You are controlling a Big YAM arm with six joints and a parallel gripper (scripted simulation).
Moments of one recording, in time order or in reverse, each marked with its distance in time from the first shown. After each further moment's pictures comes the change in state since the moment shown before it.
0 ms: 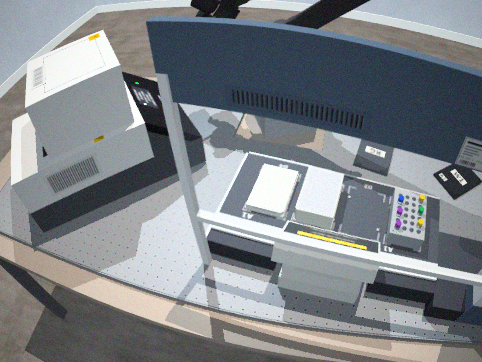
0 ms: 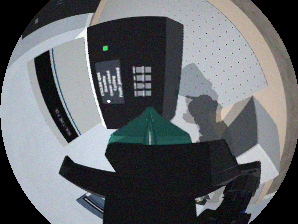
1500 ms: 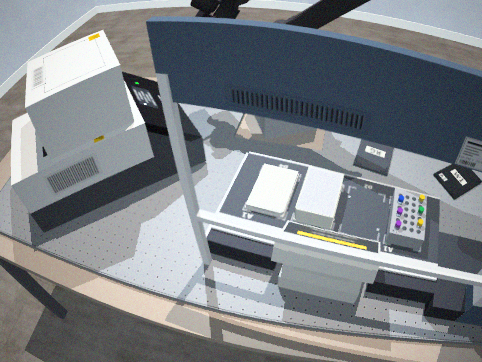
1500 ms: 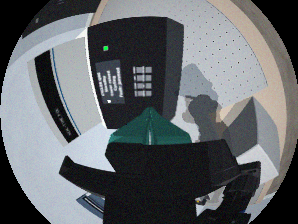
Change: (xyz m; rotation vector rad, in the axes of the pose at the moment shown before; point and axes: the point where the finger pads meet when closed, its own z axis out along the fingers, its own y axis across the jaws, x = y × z) arm 0.000 0.000 0.000 -0.001 -0.001 -0.002
